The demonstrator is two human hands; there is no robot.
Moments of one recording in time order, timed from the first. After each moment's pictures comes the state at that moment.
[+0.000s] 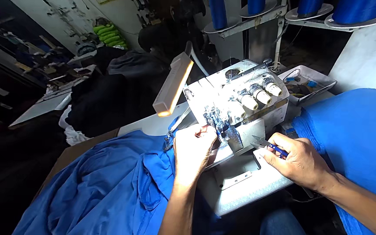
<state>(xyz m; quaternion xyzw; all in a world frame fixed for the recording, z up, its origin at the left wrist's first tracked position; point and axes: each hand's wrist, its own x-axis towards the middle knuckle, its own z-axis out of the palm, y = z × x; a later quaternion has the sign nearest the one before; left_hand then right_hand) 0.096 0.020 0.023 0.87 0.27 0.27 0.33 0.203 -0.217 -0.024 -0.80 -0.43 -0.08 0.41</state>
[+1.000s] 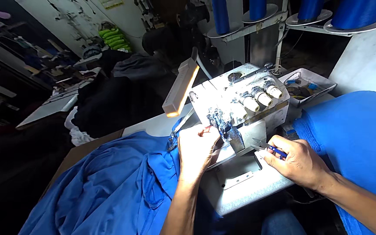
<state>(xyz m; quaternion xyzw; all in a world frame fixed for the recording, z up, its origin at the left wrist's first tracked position) 0.099 0.020 0.022 0.86 0.27 0.28 0.32 0.204 -0.217 -0.027 -0.80 -0.43 -0.06 0.41</state>
